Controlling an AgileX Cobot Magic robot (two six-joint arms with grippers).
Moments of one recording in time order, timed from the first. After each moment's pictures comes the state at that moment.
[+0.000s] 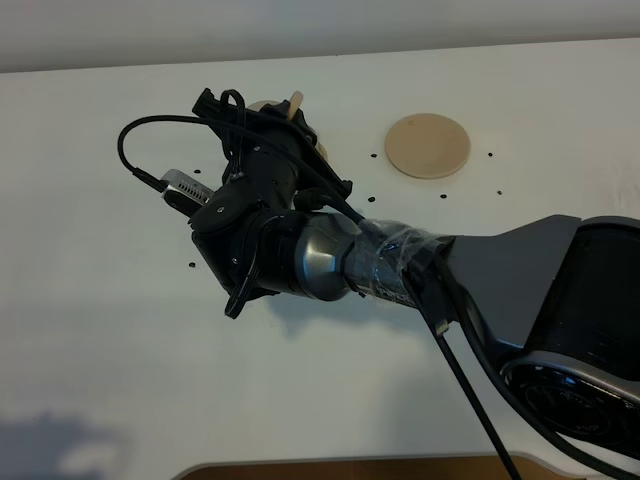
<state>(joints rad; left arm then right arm) -0.02 -0.01 -0.51 0.02 1.04 -0.04 0.91 2.33 -1.76 -1.42 0.98 -0.63</state>
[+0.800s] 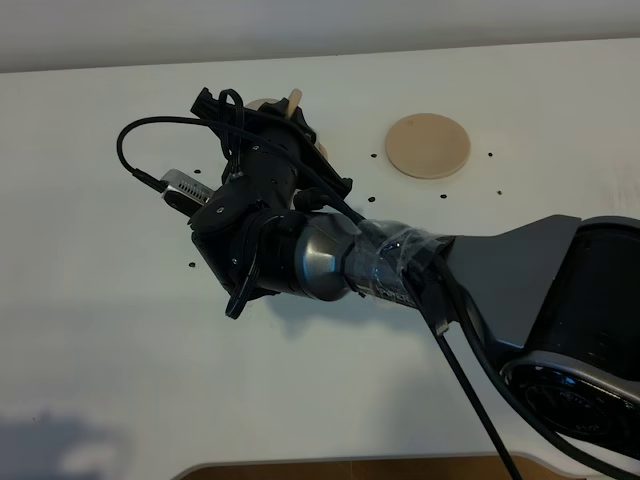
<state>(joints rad) -0.02 -0.01 -0.51 0.02 1.04 -0.04 0.91 2.33 -1.76 -1.43 0.98 -0.63</state>
